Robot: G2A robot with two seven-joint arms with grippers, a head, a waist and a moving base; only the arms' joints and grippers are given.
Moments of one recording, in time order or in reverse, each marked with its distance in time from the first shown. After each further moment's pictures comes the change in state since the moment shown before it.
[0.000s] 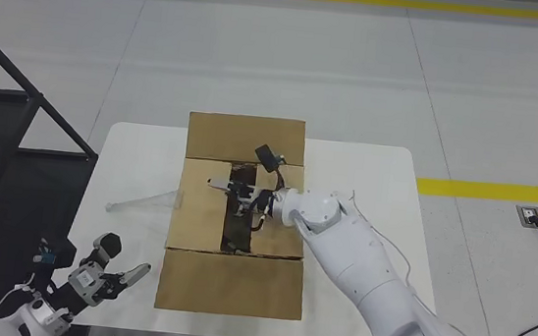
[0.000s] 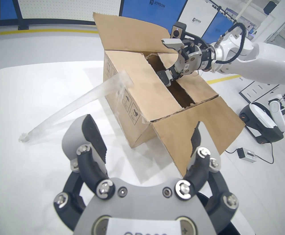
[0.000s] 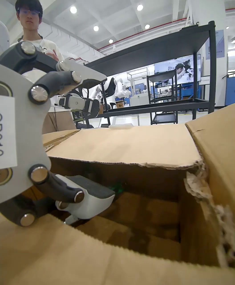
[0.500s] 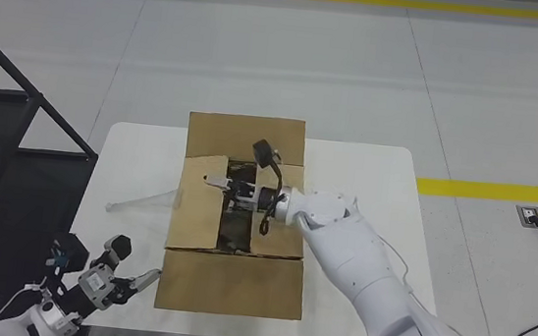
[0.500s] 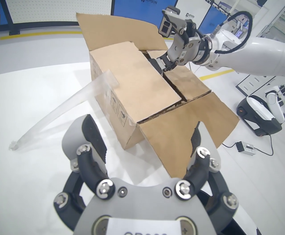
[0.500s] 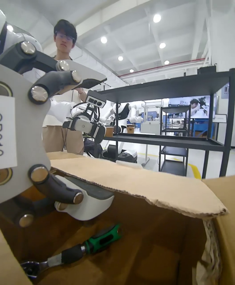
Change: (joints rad) left arm 0.000 0.000 0.035 -0.044 0.038 0.003 -0.006; right arm 0.027 -0.040 0.076 0.107 0.151 -0.264 0.193
